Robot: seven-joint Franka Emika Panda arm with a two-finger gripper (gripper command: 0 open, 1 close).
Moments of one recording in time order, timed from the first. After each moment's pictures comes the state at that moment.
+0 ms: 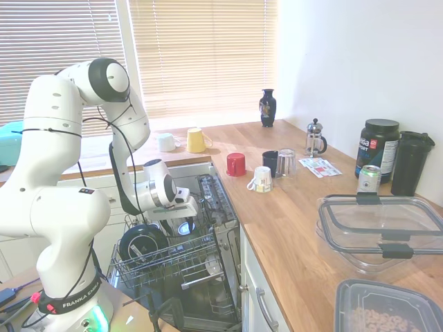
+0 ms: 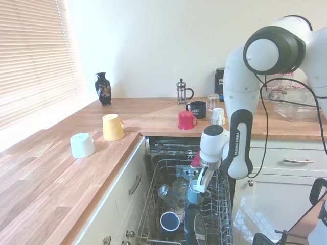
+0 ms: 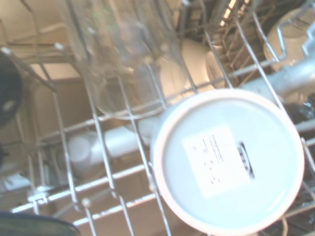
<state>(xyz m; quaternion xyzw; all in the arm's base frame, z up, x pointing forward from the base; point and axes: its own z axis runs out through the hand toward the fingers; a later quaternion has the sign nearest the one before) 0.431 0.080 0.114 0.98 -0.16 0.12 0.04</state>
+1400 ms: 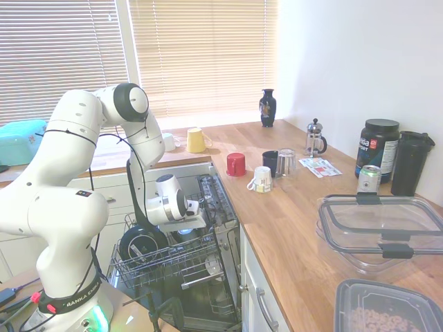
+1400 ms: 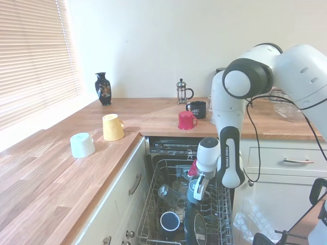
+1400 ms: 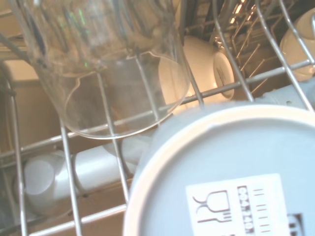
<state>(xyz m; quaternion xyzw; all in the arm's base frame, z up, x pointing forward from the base) 0.468 0.073 0.052 0.98 -0.14 0.12 0.03</state>
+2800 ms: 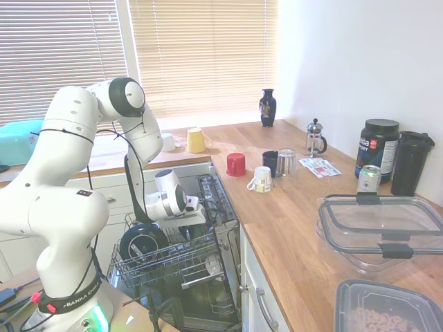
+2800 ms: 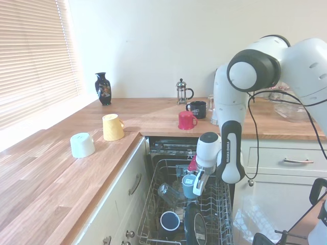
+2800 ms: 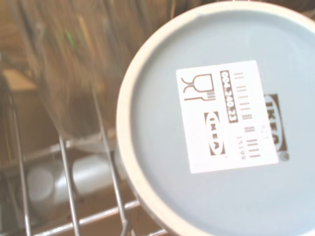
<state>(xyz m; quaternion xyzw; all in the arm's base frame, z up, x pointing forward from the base) 0.465 0.075 0.089 0.98 -0.15 0.14 0.03</state>
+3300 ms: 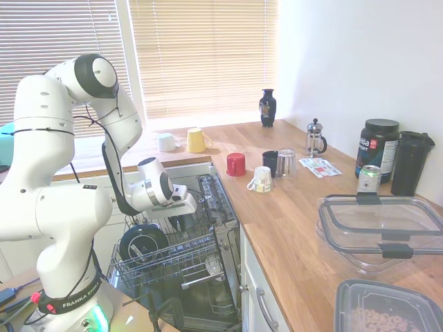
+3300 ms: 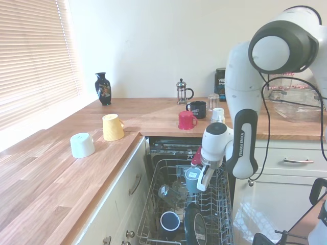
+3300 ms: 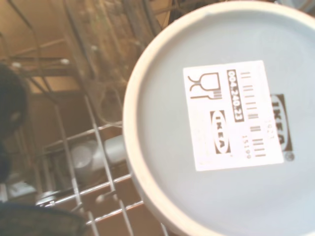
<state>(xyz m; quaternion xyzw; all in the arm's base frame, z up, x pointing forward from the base) 0.411 0.094 0.151 0.97 -0.17 0.15 0.04</state>
